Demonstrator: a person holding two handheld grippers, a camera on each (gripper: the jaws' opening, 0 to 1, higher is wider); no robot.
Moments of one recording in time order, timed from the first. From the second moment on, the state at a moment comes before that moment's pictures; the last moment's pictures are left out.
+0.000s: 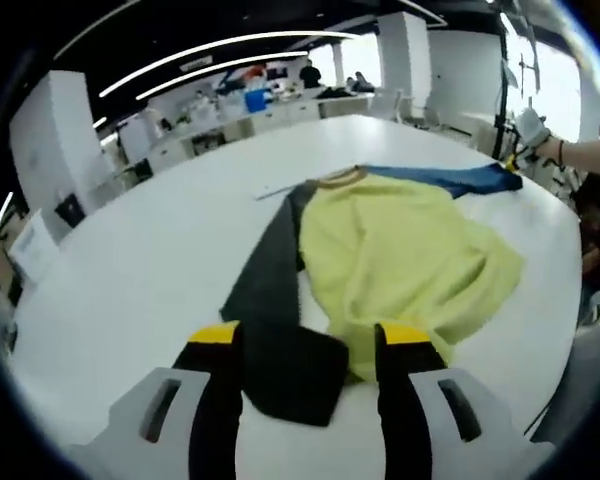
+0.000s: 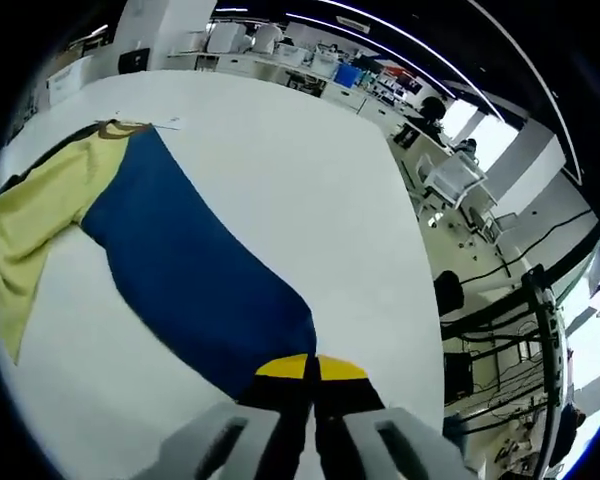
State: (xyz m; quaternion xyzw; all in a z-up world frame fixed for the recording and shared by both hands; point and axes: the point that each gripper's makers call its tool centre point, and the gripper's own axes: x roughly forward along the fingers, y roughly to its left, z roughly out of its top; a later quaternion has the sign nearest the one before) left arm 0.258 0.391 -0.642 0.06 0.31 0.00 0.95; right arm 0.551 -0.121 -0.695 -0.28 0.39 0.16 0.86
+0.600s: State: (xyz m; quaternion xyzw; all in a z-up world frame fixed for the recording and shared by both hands) left arm 0.249 0.347 -0.617 0.05 0.29 -0.04 0.96; right arm 0.567 -0.128 -0.713 -0.24 0.41 0.15 0.87
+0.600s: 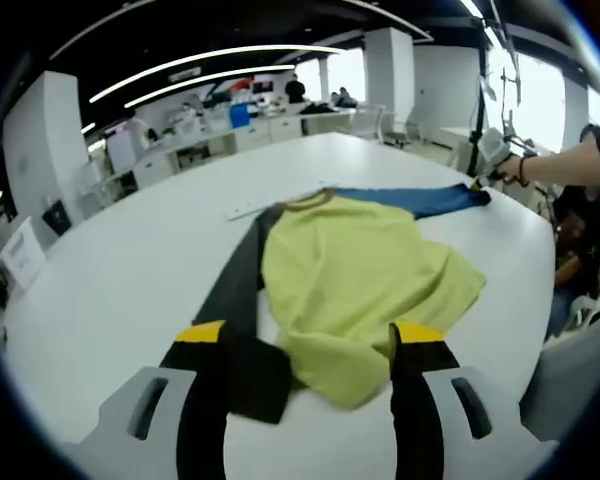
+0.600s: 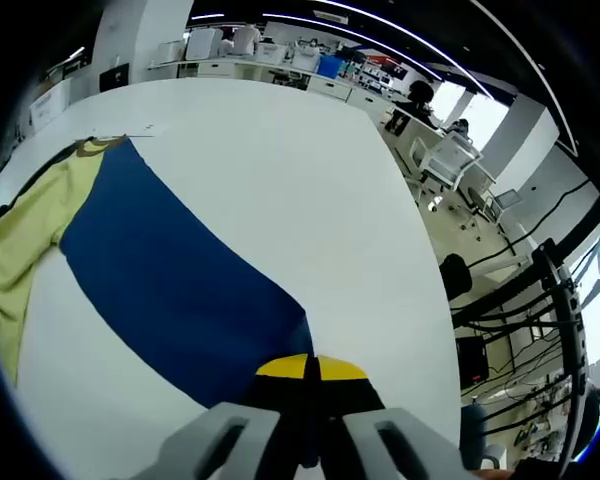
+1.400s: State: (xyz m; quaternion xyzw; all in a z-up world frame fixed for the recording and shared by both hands) left arm 0.248 0.329 -0.608 0.06 0.28 -0.05 0.96; right arm 0.543 -0.125 -0.690 -0.19 0.41 0.19 0.87
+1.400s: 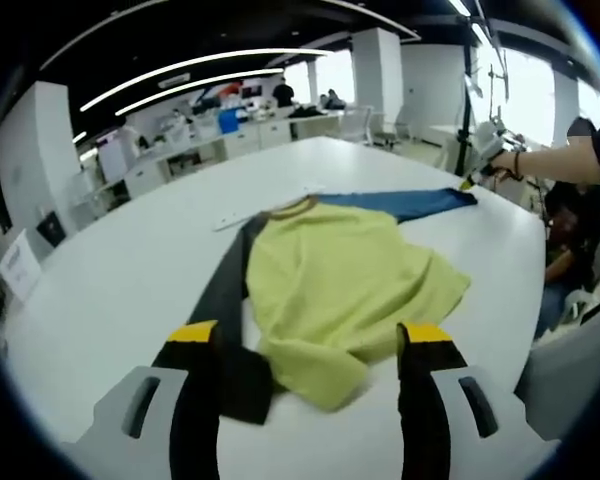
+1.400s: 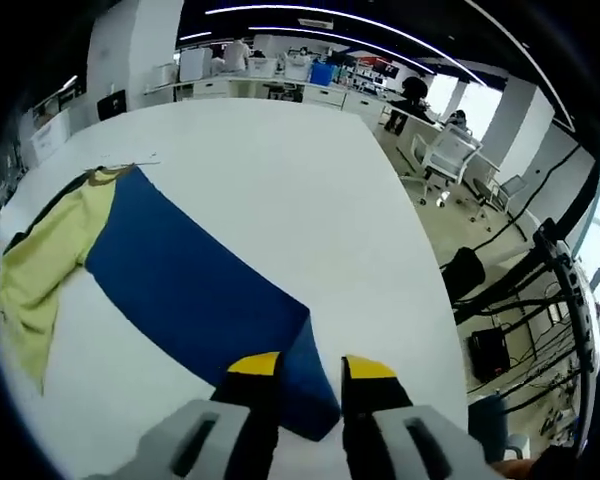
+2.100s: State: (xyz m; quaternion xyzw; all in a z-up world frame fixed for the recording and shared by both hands) left arm 0.245 0.327 -0.610 0.07 0.29 -0.05 0.95; right arm 0.554 -0.175 -0.713 -0.23 0.43 0.12 0.86
